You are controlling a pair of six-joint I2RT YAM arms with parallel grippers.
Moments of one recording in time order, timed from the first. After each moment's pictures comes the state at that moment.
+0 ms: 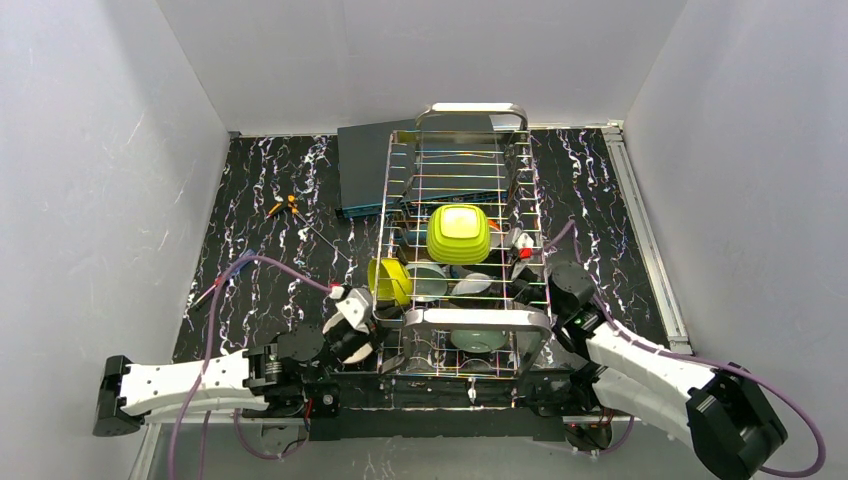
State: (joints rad) left arm -1.38 0.45 0.27 0.21 -0.49 -0.09; right arm 0.67 0.89 0.26 0.69 -0.61 0.19
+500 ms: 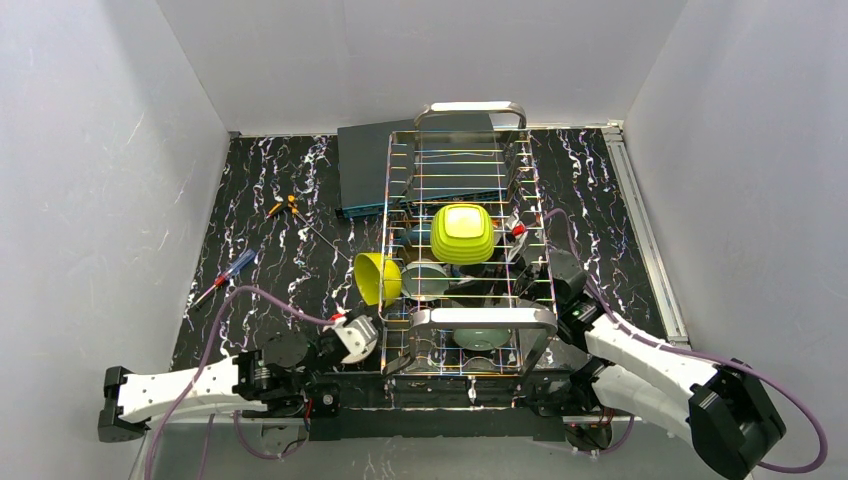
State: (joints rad) left arm -1.37 0.34 0.23 0.14 -0.46 0.36; right arm 0.67 0.94 0.35 0.52 -0.55 0.45
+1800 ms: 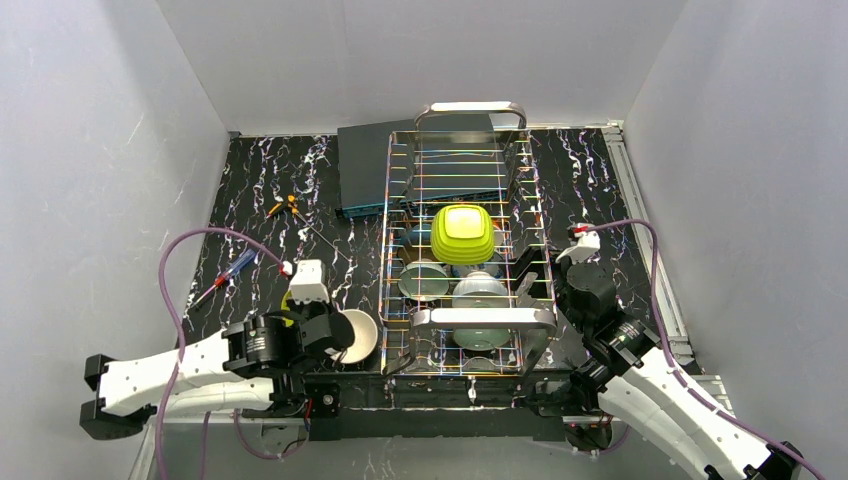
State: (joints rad) left arm -1.33 0.66 0.73 -1.15 -0.93 -1.12; right arm 0.68 0.52 0.45 -0.24 0.24 0.60
